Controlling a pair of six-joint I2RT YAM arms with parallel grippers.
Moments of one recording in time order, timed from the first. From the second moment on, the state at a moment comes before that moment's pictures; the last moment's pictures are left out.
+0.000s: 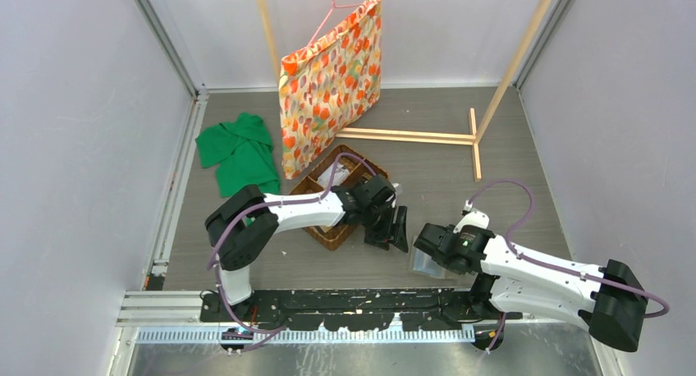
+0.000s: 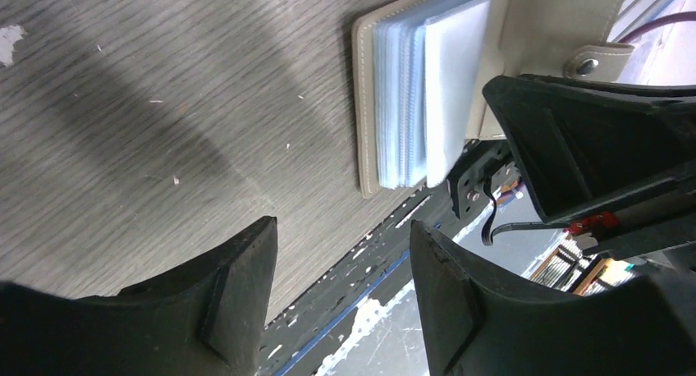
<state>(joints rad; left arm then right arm) -1.01 1.83 1.16 -0.28 0.37 -0.84 0.99 0.92 0.52 -1.07 0.54 1.49</state>
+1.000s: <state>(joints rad) -0.97 1.55 1.14 -0.47 0.23 -0.72 0.96 0.97 0.44 -0.60 0.49 1.49</state>
